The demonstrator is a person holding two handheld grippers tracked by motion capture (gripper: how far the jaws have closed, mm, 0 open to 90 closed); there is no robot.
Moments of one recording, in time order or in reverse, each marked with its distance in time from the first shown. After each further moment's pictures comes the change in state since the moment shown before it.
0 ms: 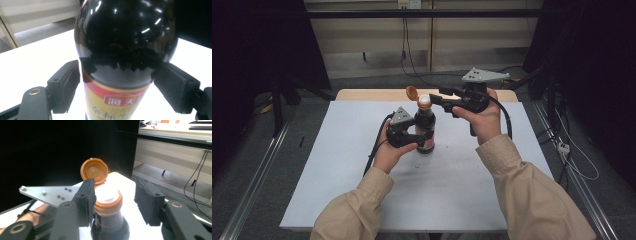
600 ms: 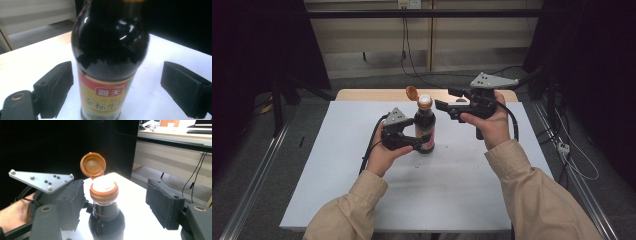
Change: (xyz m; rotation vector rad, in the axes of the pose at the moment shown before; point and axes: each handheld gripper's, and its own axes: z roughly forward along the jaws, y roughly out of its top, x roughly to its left) left arm -0.003 0.005 -0.017 -0.004 -0.037 0.010; right arm -0.005 -0.011 -0.016 -0.023 0.004 -0.017
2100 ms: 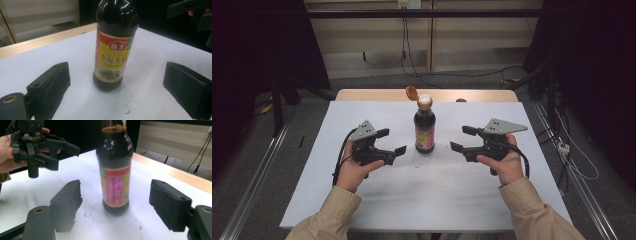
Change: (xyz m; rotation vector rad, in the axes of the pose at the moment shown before) left arm 0.011 -0.035 -0.074 -0.041 0.009 -0.024; right arm 0.010 -0.103 -0.039 0.076 0.020 0.003
